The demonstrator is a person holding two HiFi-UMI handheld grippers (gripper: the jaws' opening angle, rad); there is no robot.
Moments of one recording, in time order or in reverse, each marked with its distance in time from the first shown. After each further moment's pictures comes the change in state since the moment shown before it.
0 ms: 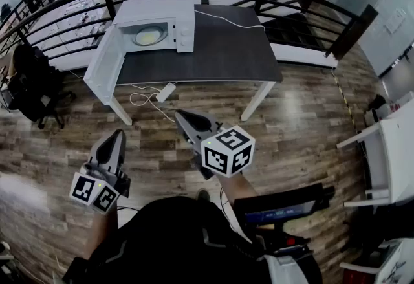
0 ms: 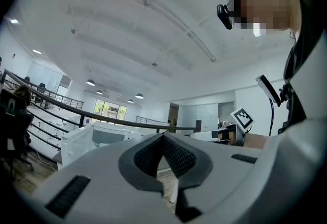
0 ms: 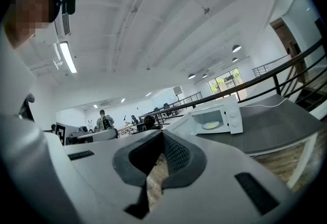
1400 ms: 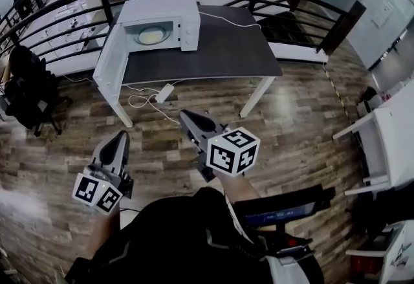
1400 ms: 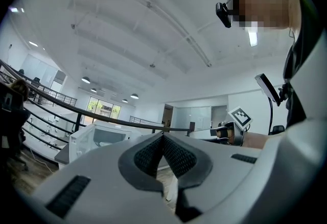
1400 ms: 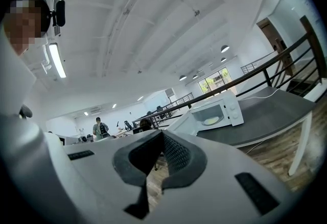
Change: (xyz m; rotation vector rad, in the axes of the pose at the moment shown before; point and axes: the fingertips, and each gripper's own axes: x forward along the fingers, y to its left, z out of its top) left arm -0.056 0.050 0.000 -0.021 -0.010 -0.079; right arm 0.034 0.055 -0.021 0.101 -0.042 -0.081
